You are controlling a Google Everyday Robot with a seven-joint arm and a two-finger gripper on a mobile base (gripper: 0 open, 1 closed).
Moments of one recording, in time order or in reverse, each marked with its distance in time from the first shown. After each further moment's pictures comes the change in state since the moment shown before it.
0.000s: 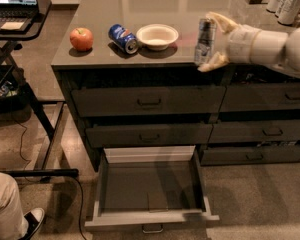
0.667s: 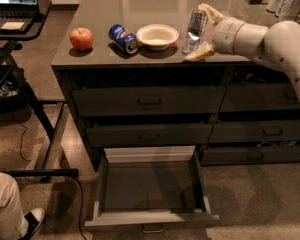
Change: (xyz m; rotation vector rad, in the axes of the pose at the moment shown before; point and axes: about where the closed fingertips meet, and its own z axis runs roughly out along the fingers) arm 0.010 -0.023 0.048 0.071 0.023 0.151
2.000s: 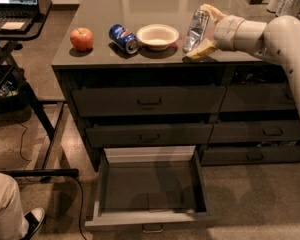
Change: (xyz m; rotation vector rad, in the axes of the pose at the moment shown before) arm 0.027 -0.006 0.017 -0.036 0.001 0.125
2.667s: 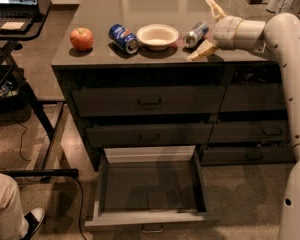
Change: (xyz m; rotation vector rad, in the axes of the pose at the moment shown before) arm 0.012 0.001 0.011 -0.068 -0.080 0.036
